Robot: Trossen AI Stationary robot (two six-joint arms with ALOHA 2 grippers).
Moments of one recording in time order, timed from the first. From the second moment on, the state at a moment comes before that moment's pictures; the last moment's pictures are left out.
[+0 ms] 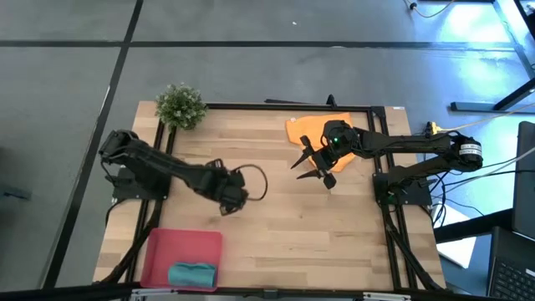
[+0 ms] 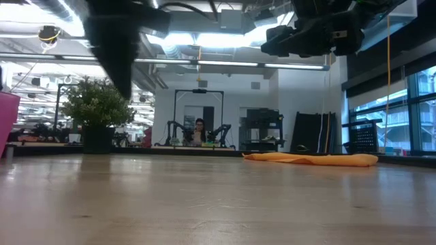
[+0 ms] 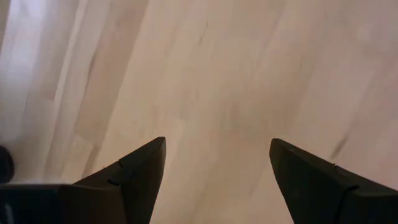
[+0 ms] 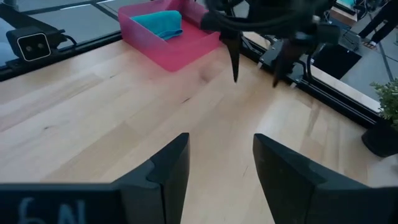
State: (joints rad) left arm -0.28 1.61 1.21 -1.08 -0.38 -0.64; right arm -0.24 1.27 0.76 0.02 -0.60 -0.63
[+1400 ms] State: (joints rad) left arm -0.06 1.61 1.21 -0.76 -0.32 -0.43; right arm -0.86 1.30 0.78 -0.33 0.13 0.39
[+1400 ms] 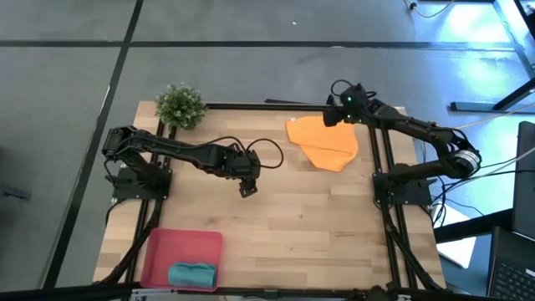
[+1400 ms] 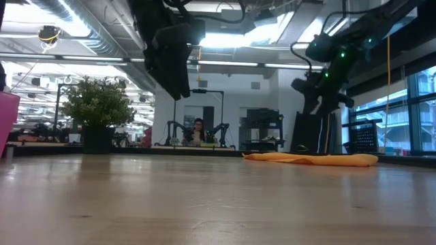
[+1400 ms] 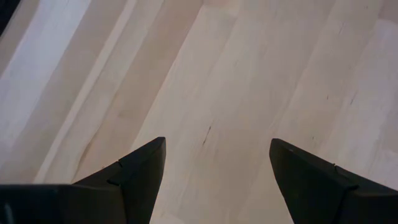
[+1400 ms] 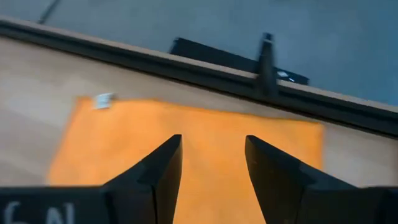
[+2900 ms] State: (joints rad) left arm -0.10 1.61 1.21 -0.75 -0.32 -0.43; right arm -0.85 1.69 0.79 -0.18 -0.09 0.47
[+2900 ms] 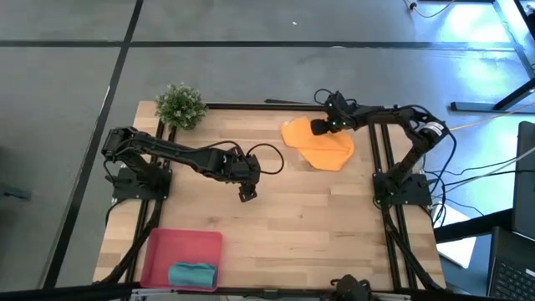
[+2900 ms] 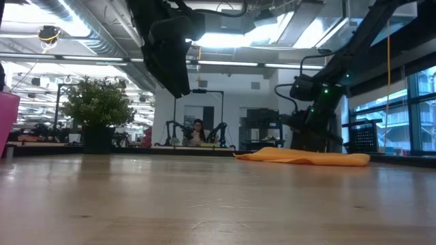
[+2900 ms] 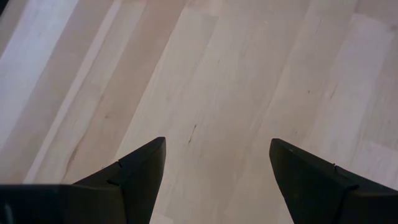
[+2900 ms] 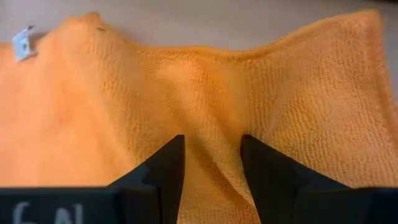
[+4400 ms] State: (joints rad) left arm 0.11 1.65 0.86 -0.10 -0.20 -0.80; right arm -0.43 1.35 0.82 -0.09 -0.12 0.33
